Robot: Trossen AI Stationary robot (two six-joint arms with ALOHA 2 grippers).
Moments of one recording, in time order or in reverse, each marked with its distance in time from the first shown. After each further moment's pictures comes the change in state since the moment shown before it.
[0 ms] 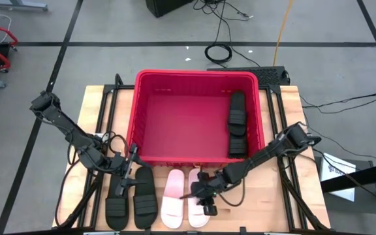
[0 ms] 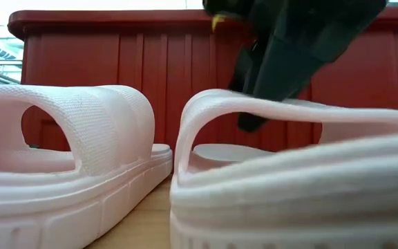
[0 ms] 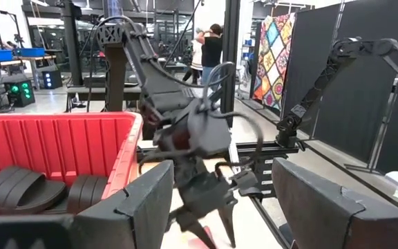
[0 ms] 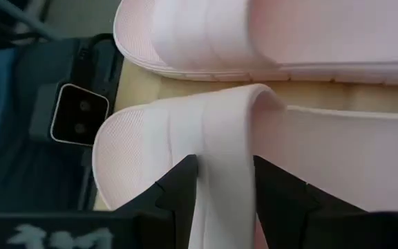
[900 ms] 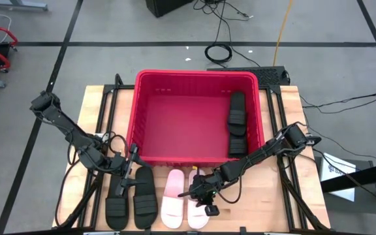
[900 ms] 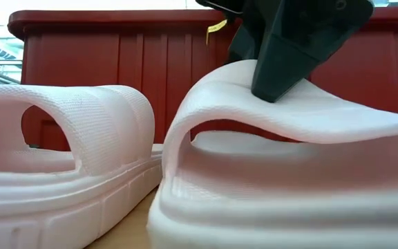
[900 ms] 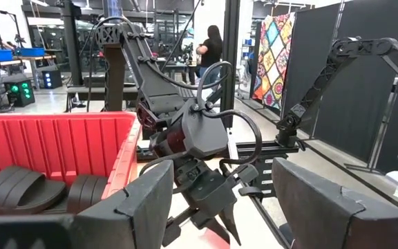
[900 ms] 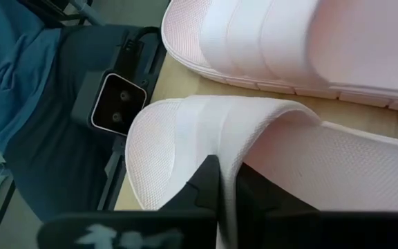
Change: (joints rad) left arm 0.000 0.000 0.000 -0.001 0.000 0.000; right arm -0.027 0.011 0.004 0.055 -0.123 -0.127
